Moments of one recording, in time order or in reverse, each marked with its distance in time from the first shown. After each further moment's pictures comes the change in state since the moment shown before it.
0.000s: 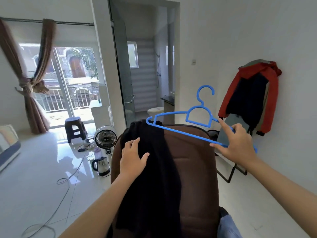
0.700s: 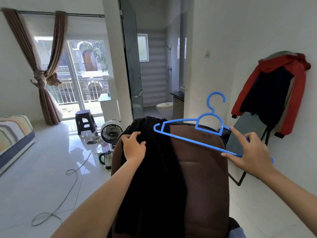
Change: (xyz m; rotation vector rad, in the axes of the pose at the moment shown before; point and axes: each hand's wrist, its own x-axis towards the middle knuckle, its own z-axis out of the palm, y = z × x) left_hand 0.073 -0.017 0.048 -0.111 0.149 -0.301; right_hand 0.007 0.034 0.058 0.075 -0.086 -0.019
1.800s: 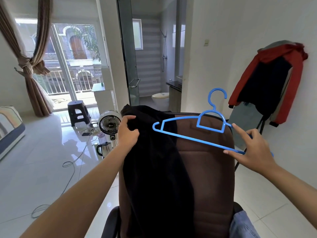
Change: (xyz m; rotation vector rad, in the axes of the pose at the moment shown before) left_hand 0.040 -0.035 -0.049 -0.371 -0.130 0.021; right_hand -0.018 -0.037 0.012 0.013 -0.021 0.004
